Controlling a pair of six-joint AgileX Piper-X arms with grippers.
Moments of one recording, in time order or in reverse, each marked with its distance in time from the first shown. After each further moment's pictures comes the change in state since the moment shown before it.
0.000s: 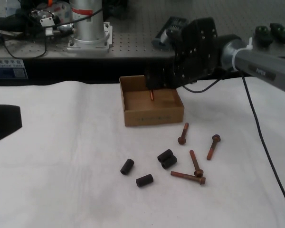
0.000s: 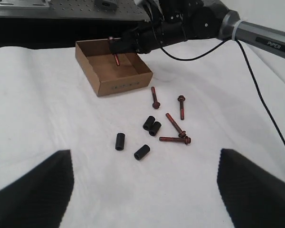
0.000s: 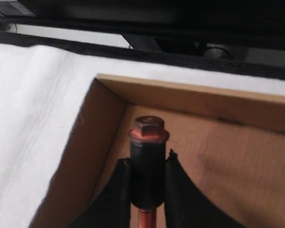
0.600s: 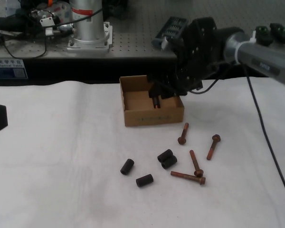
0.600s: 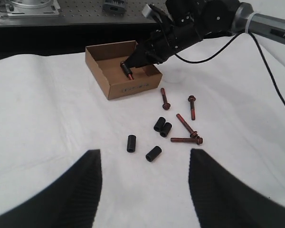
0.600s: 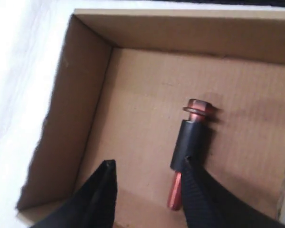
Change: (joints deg) left arm 0.1 0.0 0.0 0.0 -1.6 2.9; right arm 0.0 -2.1 -1.0 10.5 0.2 -2.2
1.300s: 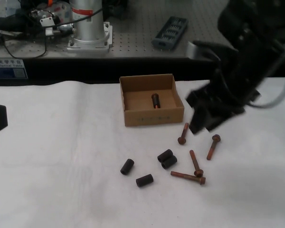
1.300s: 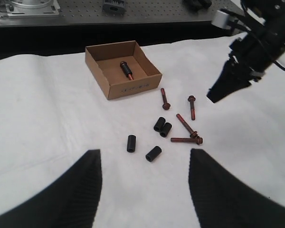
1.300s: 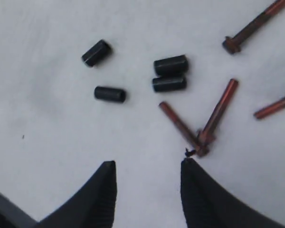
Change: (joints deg) left arm 0.0 0.0 0.0 0.0 0.0 0.0; right arm 4.1 -40.4 35.9 28.1 3.6 -13.9
